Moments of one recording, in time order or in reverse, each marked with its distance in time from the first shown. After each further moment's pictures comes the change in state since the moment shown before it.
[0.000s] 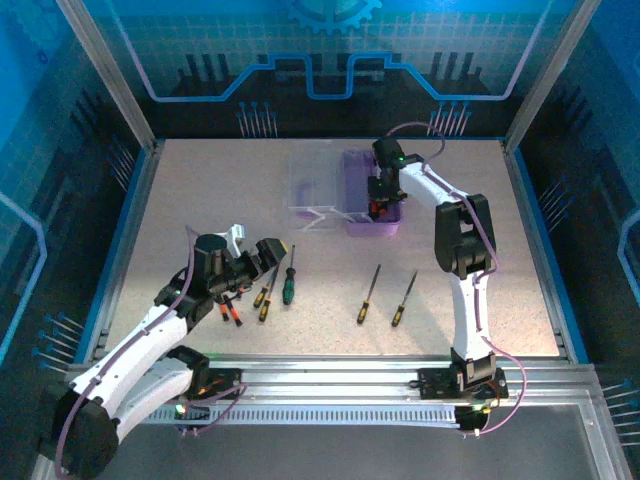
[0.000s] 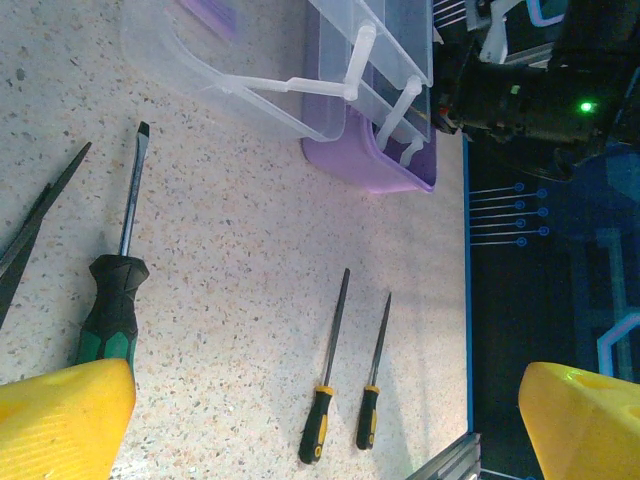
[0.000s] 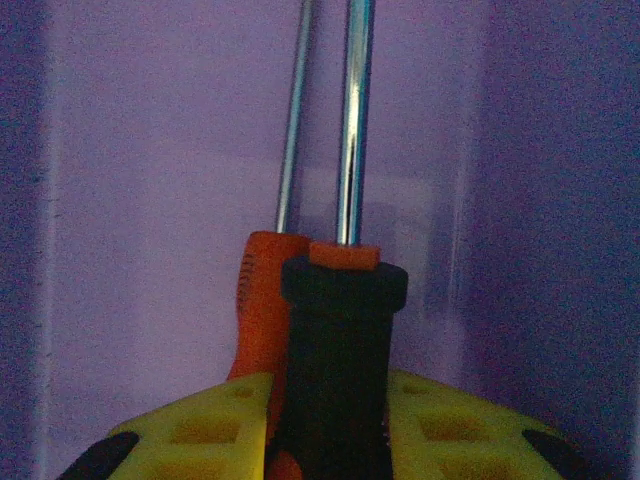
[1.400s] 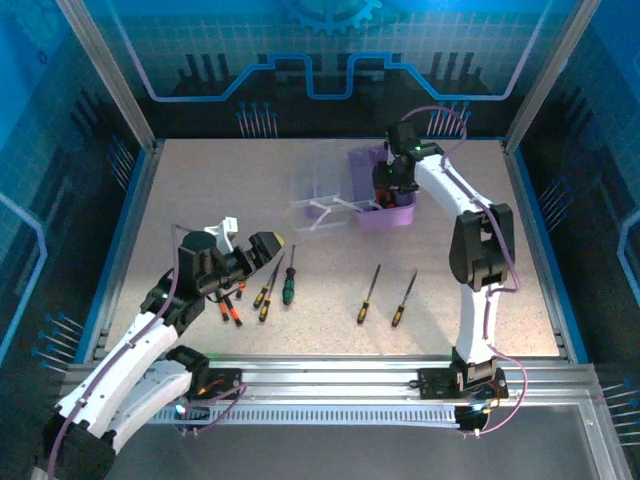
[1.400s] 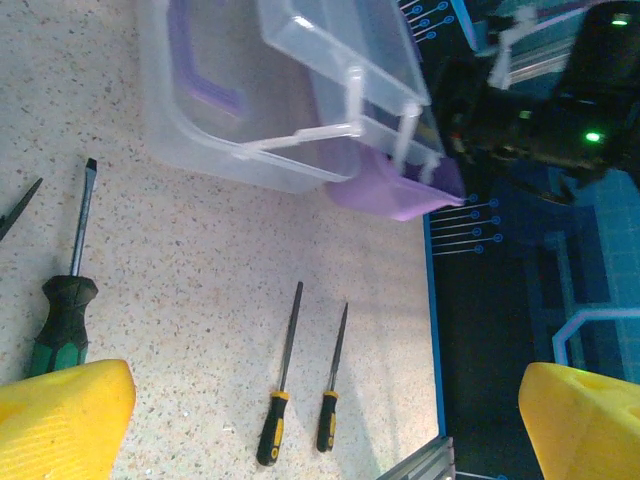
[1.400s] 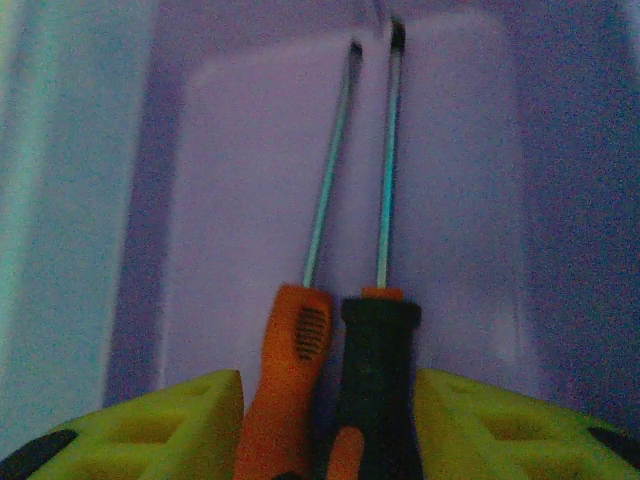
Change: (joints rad) left arm -0.005 -0.103 0.089 -0.112 -0.016 0.001; right arm -0.022 -0.206 -0.024 -0.071 -0.055 0.060
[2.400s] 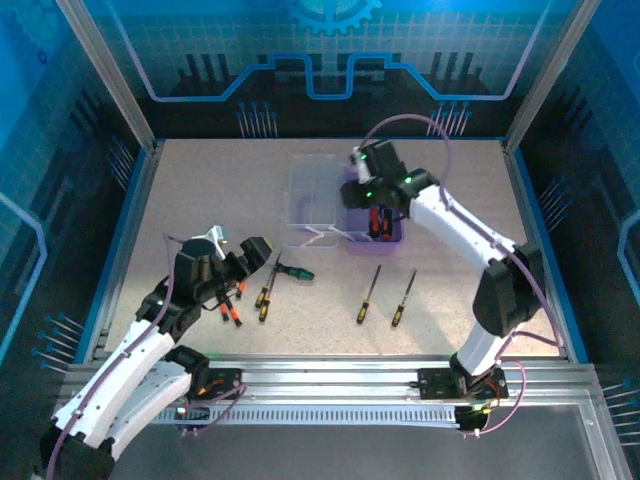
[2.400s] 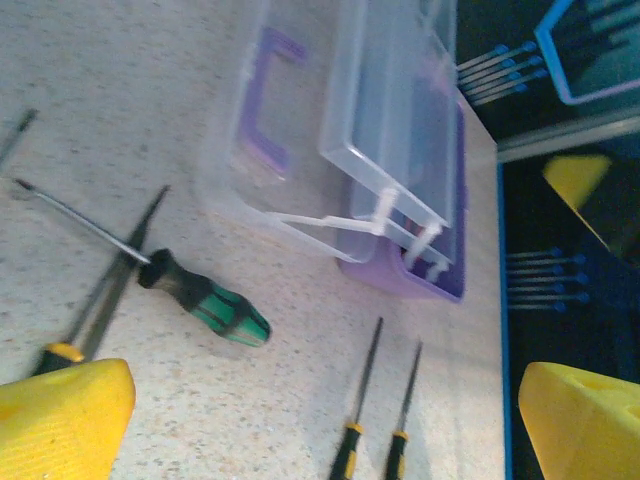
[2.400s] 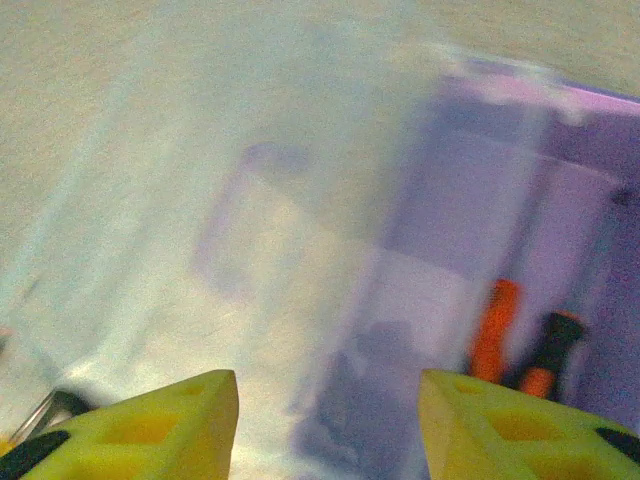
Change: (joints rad) left arm 0.000 -0.072 -0.024 -0.152 -0.201 -0.002; right arm 0.303 -0.370 -0.321 0.148 0.001 -0.097
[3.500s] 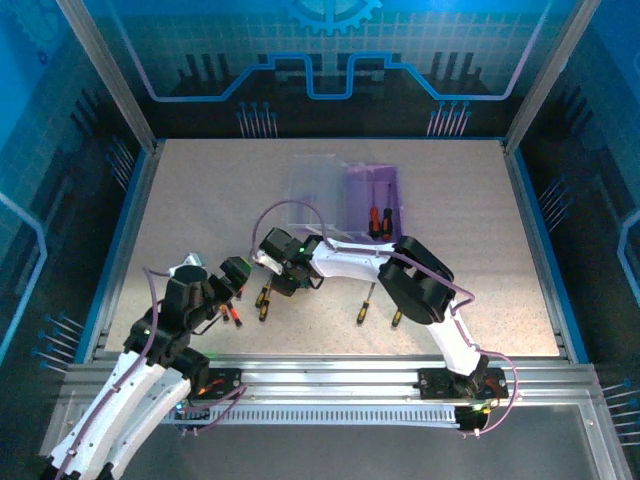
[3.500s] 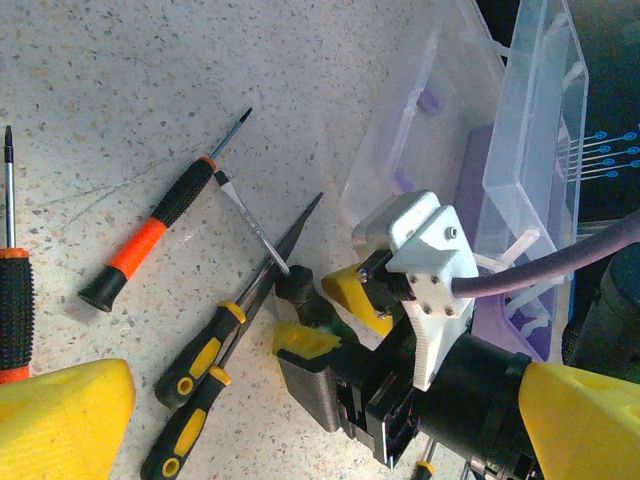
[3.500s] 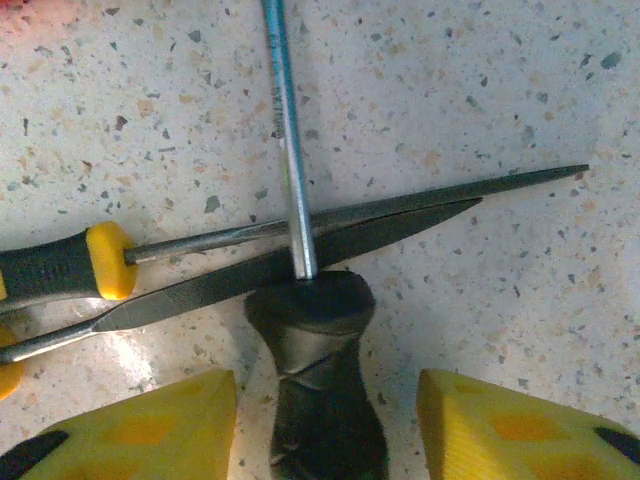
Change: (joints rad) left arm 0.001 -0.245 -0.104 -0.224 -0.172 -0.121; right arm 0.422 0.476 0.063 0.086 0.049 -0.283
